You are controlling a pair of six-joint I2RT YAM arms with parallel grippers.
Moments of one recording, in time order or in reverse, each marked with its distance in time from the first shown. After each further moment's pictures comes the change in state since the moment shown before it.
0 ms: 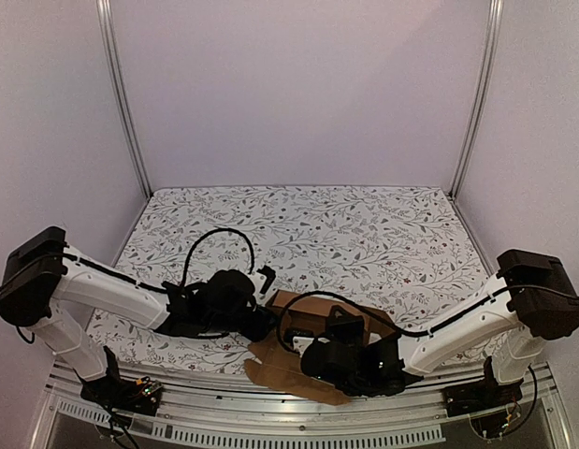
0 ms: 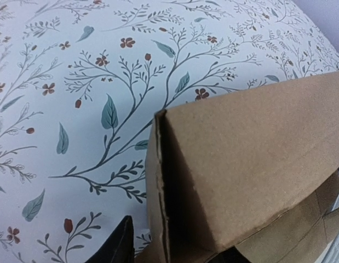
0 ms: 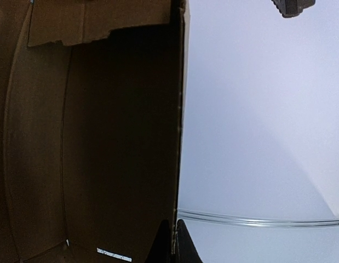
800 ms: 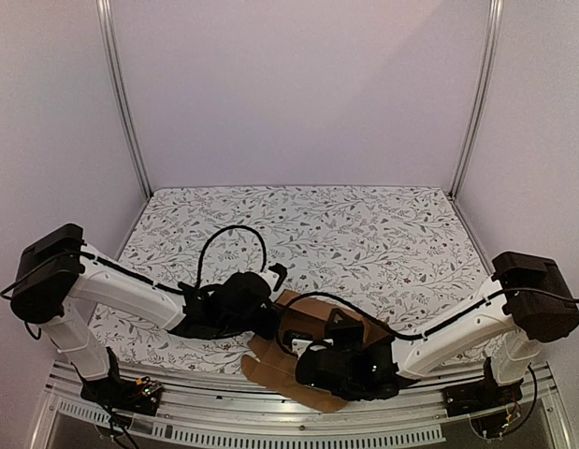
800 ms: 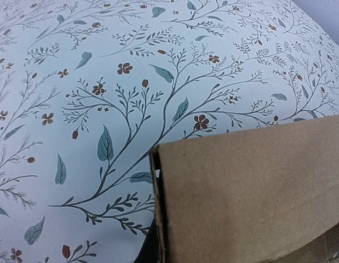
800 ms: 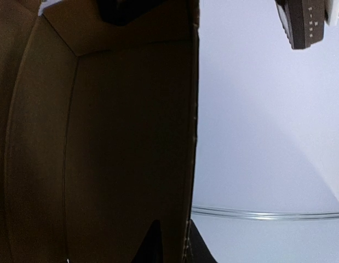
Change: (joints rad) left arm -0.045 0.099 0.082 0.033 -0.117 0.019; right arm 0.017 0.032 0.044 -0.134 0.021 0.163
